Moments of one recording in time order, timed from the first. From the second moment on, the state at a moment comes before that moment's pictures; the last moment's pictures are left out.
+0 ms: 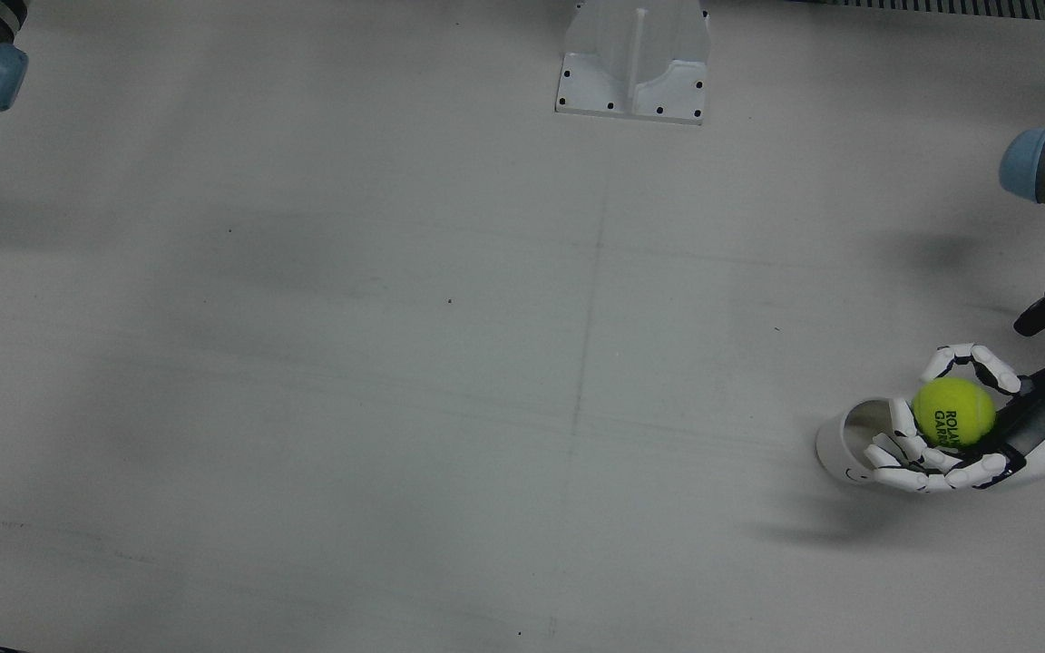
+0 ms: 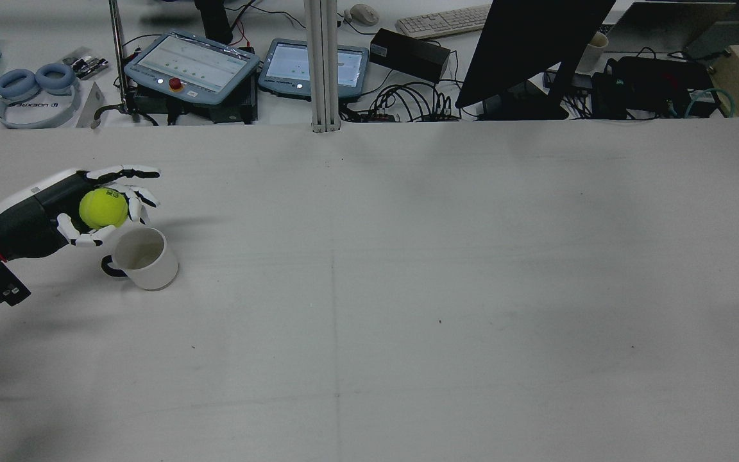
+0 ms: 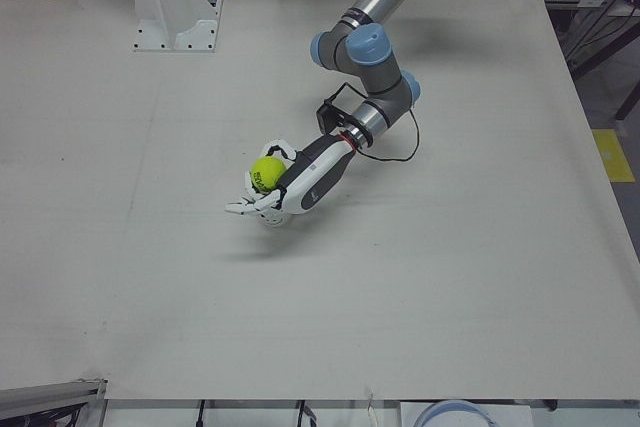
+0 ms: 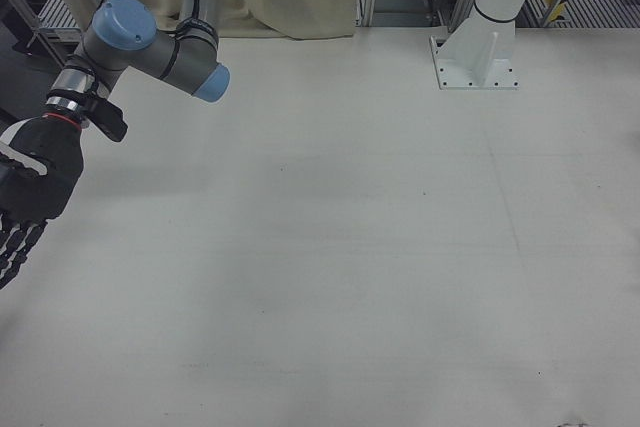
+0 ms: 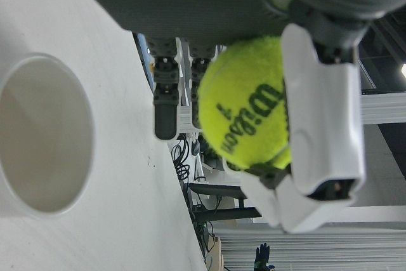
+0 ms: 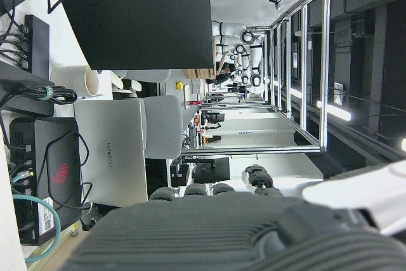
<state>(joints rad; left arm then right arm) -0.86 -1.71 -1.68 -0.16 1.53 0.27 1.49 -1.45 1.47 -3.32 -1.41 0.09</state>
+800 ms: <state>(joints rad) -0.82 -1.70 -1.64 -0.21 1.47 0.30 1.49 -1.45 1.47 -3.32 -1.41 0.09</state>
